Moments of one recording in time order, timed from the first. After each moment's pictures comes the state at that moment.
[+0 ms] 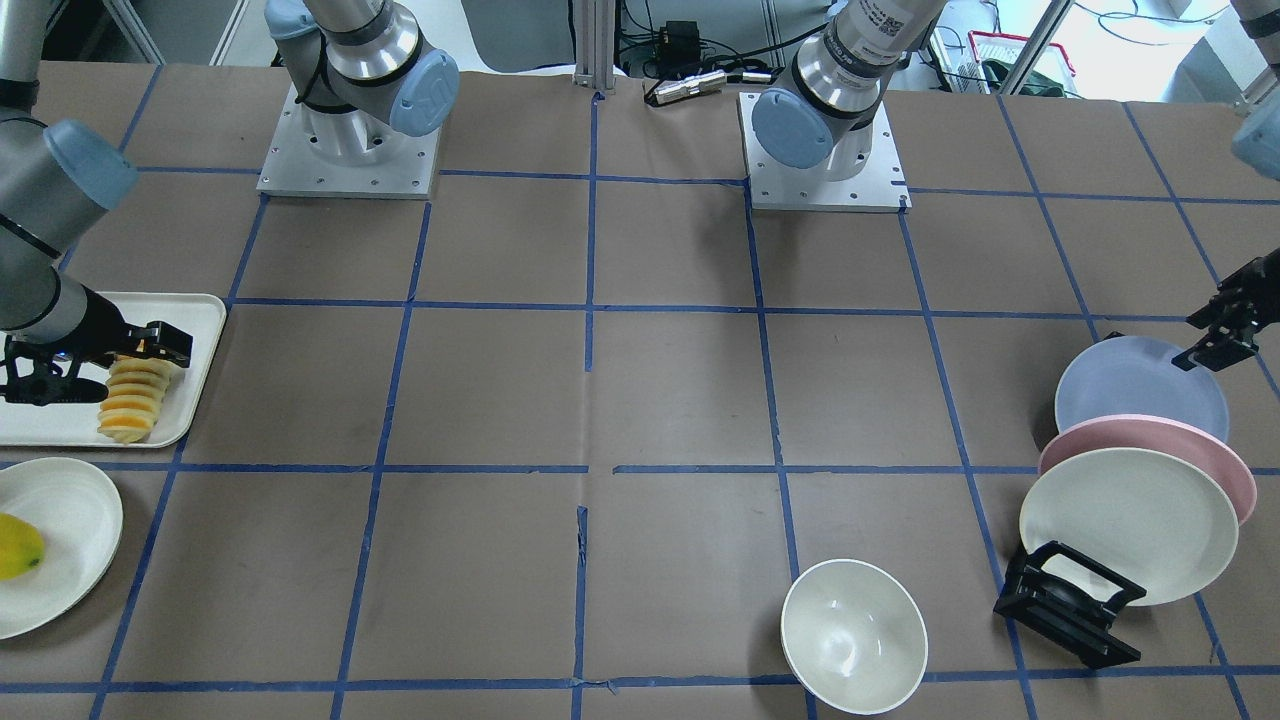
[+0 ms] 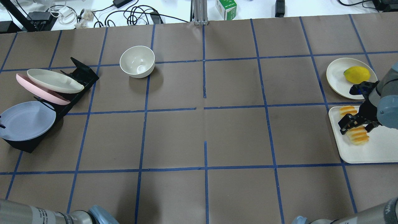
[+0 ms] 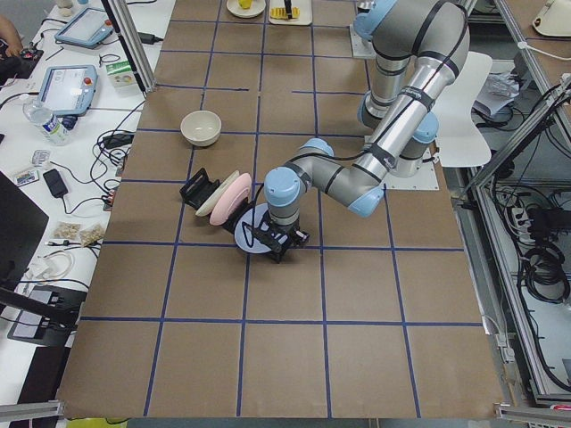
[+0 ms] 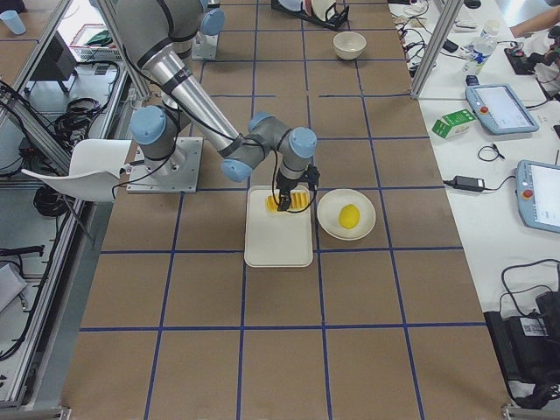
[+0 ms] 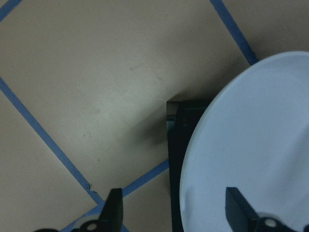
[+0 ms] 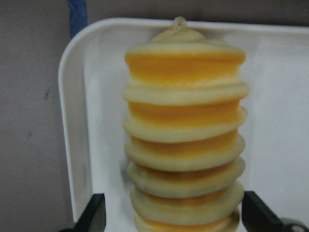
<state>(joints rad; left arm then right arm) -0.65 -1.89 -1.77 -1.10 1.61 -0.03 0.97 -1.28 2.08 -2.21 -1.70 -0.63</state>
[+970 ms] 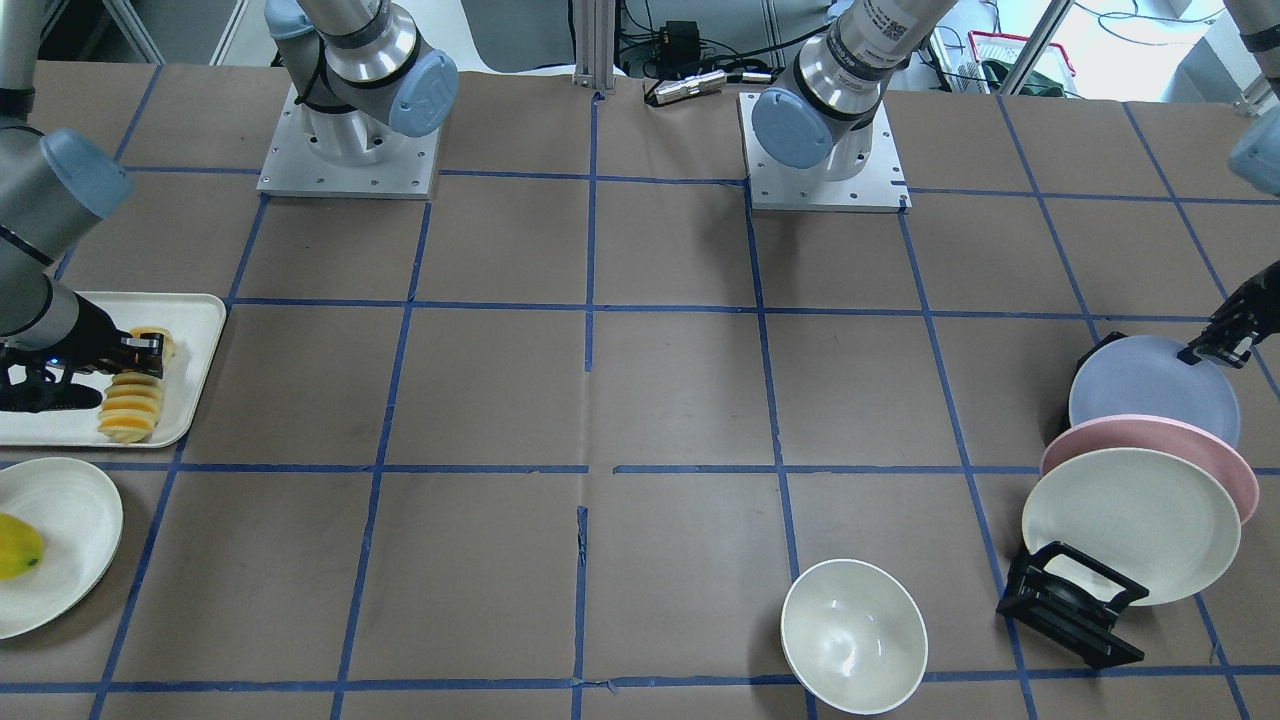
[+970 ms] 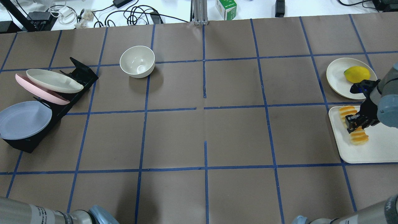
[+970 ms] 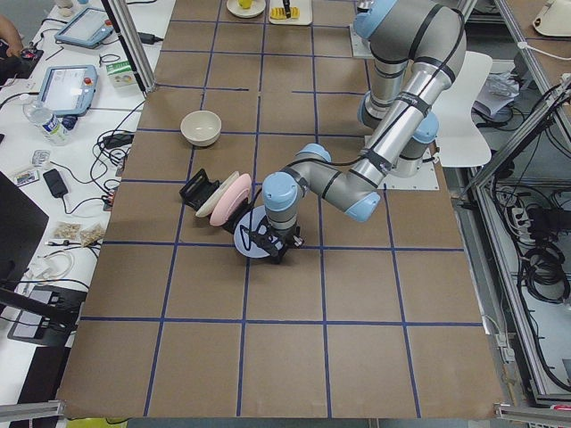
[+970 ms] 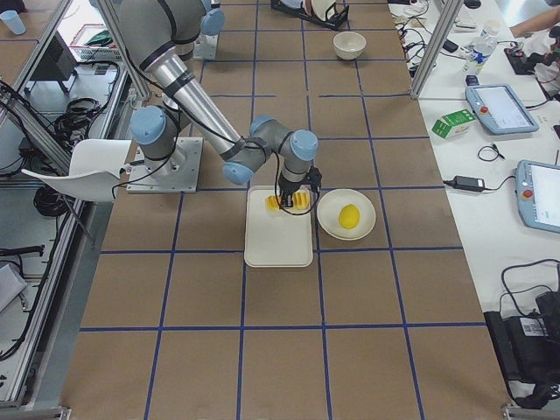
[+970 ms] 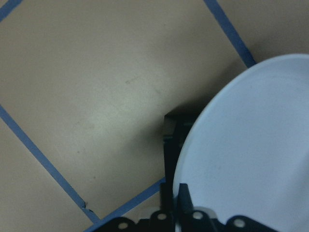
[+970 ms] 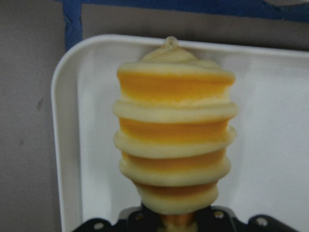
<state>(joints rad) -0.65 -1.90 -1.76 -1.09 1.62 0.00 0.97 -1.28 2.06 -2.23 -1.70 -0.68</state>
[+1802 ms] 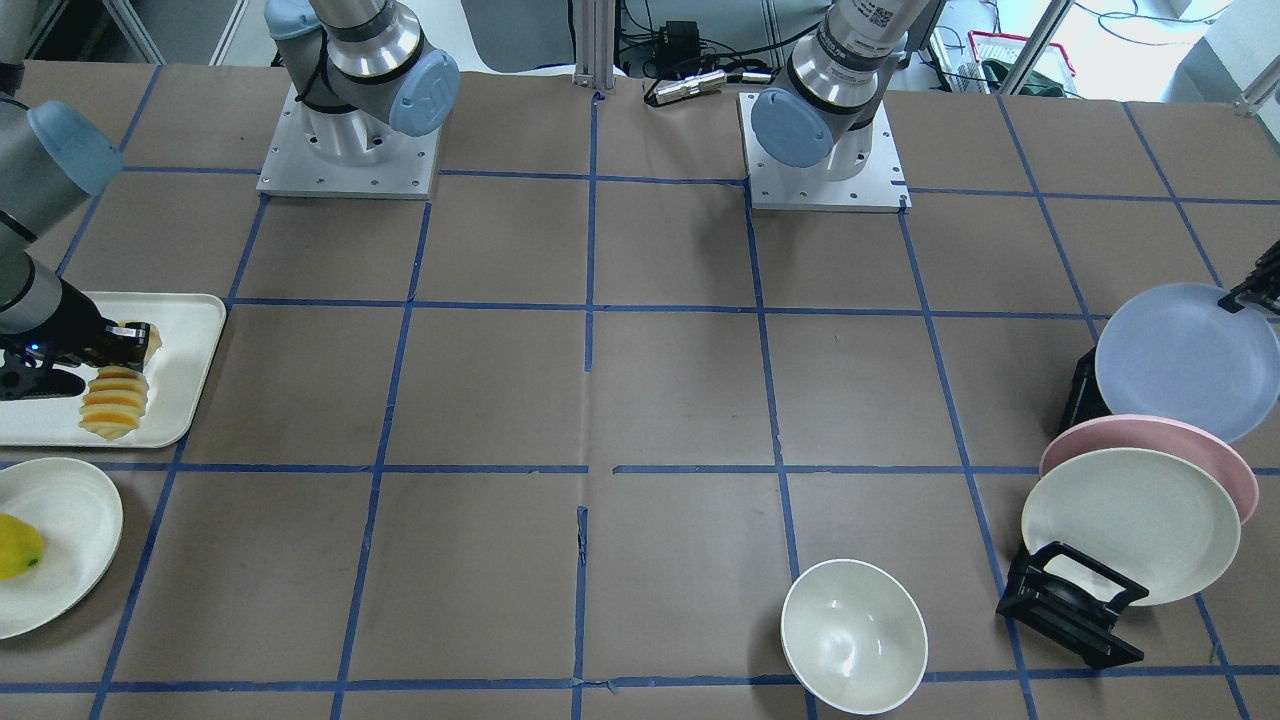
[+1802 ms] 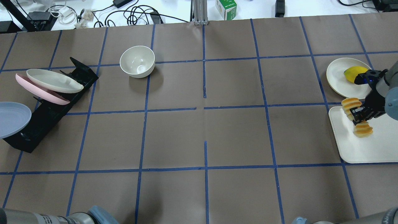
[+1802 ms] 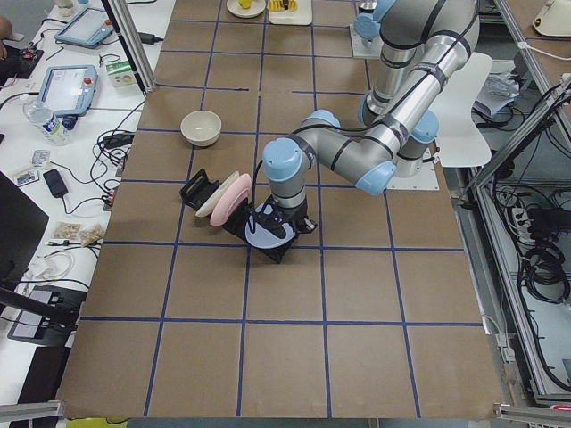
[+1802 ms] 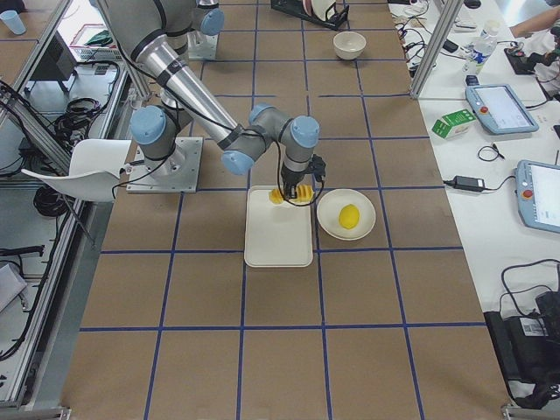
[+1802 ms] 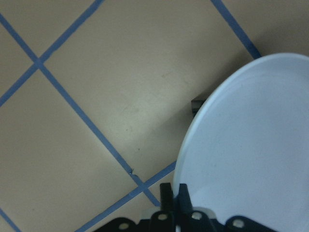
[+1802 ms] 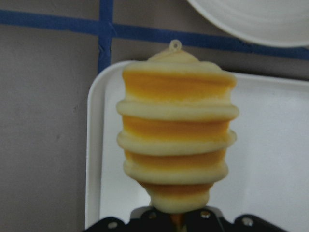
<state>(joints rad) -0.65 -1.76 -1.60 -1.43 1.75 0.01 1.00 -1.36 2.00 -2.13 -1.68 -0.69</state>
